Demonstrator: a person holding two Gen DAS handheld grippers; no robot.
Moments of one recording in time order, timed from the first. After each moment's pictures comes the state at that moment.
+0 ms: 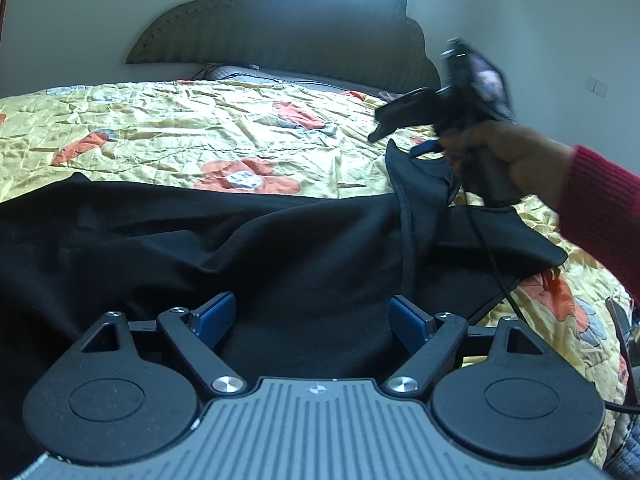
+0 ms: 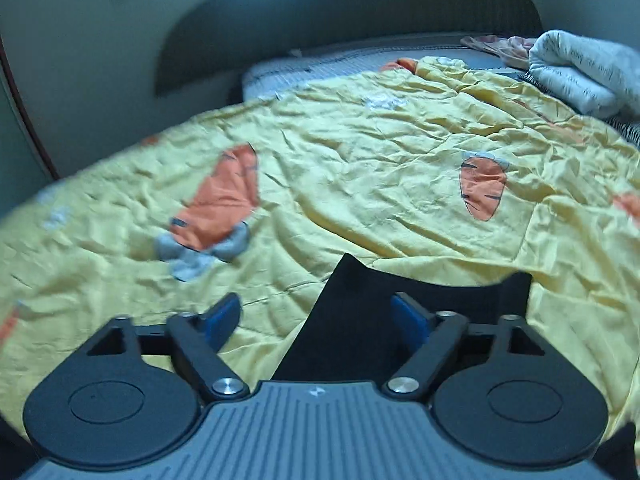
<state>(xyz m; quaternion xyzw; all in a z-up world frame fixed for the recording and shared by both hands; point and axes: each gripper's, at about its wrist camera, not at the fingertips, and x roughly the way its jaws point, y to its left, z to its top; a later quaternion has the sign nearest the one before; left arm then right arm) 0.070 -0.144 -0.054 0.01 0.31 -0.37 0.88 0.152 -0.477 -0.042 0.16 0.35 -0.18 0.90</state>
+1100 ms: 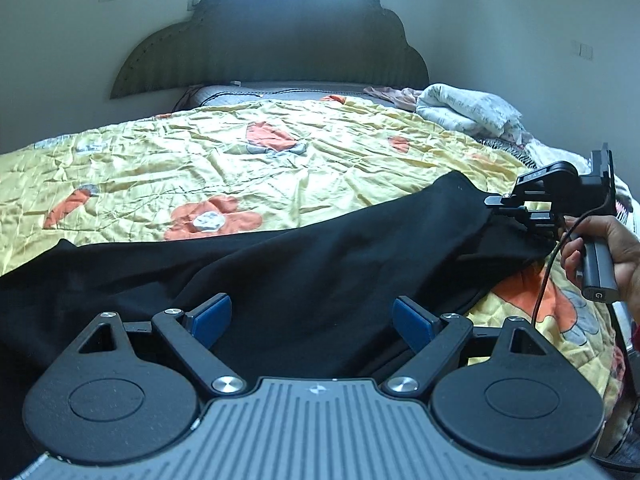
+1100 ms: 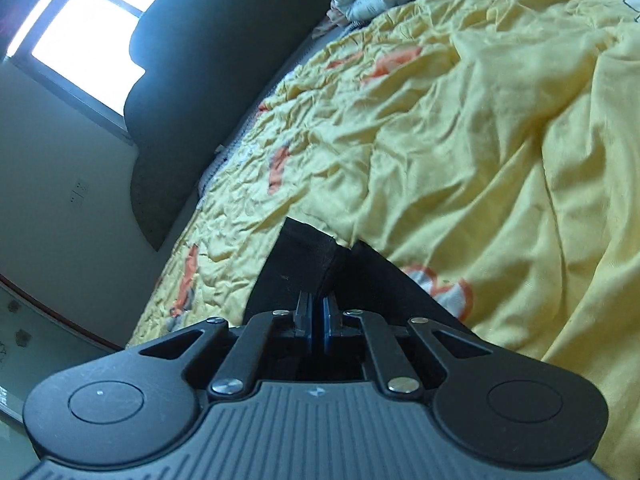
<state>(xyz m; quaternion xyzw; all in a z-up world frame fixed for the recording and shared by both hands) 0.039 -0.184 -0.018 0.08 0.29 -0.36 0.88 -0.102 -0.575 -0.098 0.50 0.18 -0.19 0.83</state>
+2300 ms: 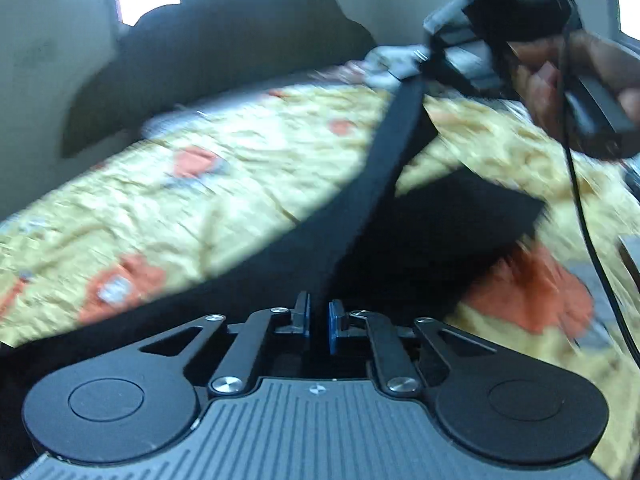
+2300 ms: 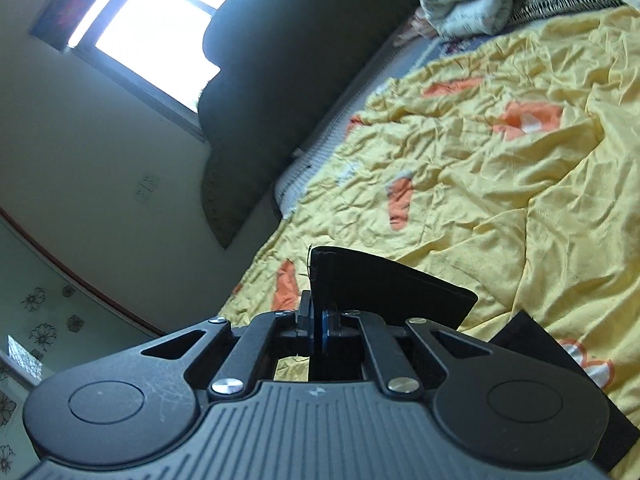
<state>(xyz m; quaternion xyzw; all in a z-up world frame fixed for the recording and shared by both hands) 0.031 -0.286 -0.026 0.19 0.24 -0.38 0.87 -0.059 -0.574 -0.007 0.49 0.13 -0.11 0.86</state>
